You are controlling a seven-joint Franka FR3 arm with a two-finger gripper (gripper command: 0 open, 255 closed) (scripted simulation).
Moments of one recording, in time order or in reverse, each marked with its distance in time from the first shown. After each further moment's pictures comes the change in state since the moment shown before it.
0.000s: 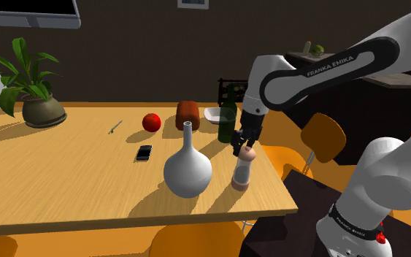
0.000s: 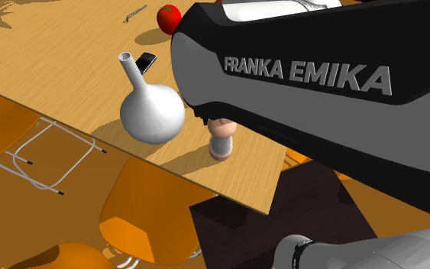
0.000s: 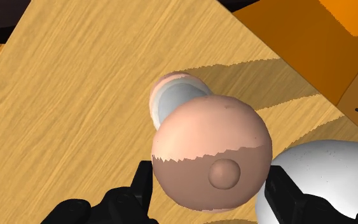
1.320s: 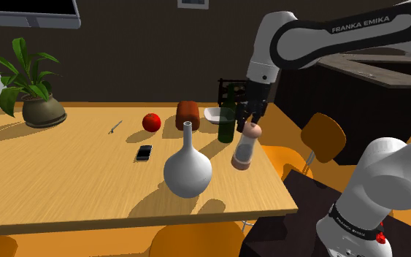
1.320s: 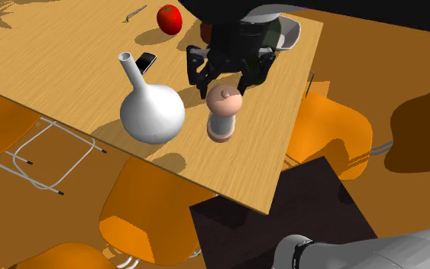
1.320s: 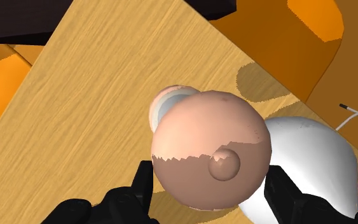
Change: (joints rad) arm -0.012 -0.092 -0.021 0.199 -0.036 -0.289 0.041
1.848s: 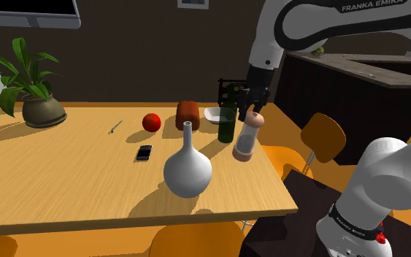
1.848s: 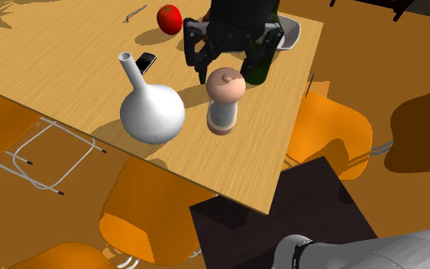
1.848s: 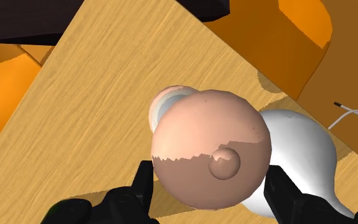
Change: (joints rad) arm -0.004 -0.005 -0.009 0.100 -0.011 -0.105 0.013
